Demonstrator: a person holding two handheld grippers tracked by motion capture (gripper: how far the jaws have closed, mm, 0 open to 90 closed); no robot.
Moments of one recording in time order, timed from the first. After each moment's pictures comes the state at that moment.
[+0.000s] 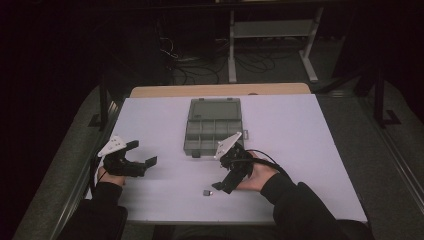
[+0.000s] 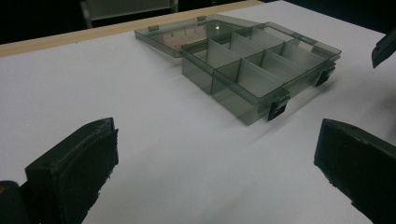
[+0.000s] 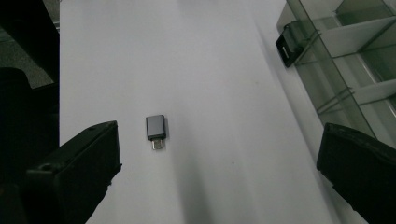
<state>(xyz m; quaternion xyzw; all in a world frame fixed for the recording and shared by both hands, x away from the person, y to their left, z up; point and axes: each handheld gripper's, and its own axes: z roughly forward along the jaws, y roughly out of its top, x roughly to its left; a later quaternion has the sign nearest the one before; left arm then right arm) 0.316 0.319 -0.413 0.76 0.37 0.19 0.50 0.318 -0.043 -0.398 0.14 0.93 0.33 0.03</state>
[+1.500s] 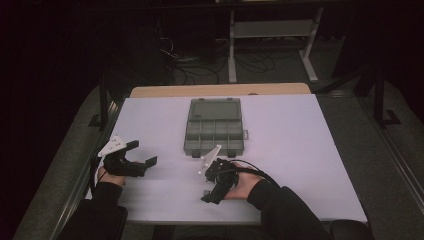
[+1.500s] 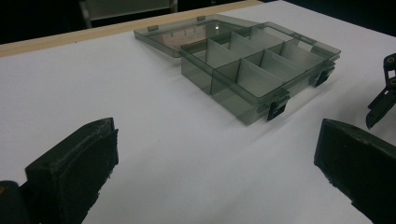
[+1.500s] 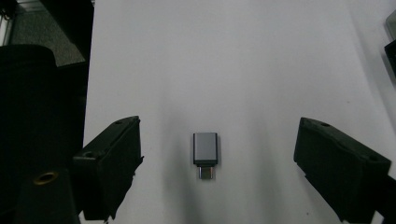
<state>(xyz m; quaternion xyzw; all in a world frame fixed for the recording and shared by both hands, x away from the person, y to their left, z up) 0.316 0.318 -0.414 0.76 0.37 0.19 0.50 0.307 -0.004 -0.427 0.07 0.95 0.30 -0.02</state>
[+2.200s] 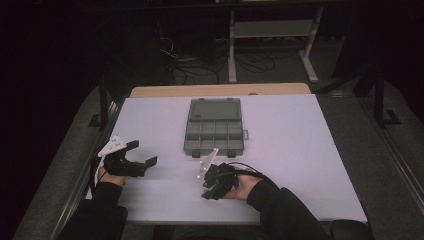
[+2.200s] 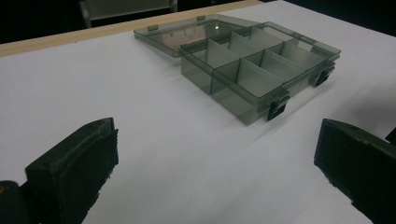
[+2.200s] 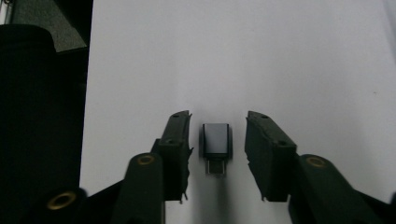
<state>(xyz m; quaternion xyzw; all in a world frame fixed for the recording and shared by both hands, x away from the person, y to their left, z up) 0.316 0.319 -0.414 0.77 0.36 0.19 0.49 0.304 -0.001 -0.434 0.07 0.96 0.28 -0.02</state>
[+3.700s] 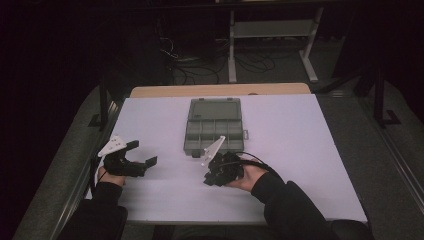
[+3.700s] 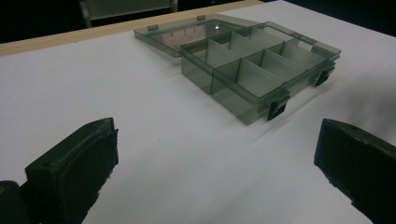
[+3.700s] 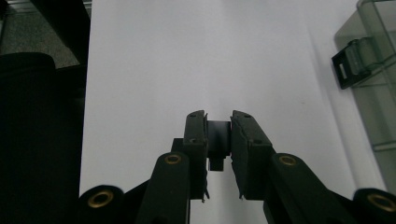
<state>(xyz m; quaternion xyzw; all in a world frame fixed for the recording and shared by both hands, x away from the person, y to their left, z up) 0.316 0.319 -0.414 0.76 0.37 0.19 0.49 0.316 -0.014 -0.402 0.08 0.95 0.30 0.00</state>
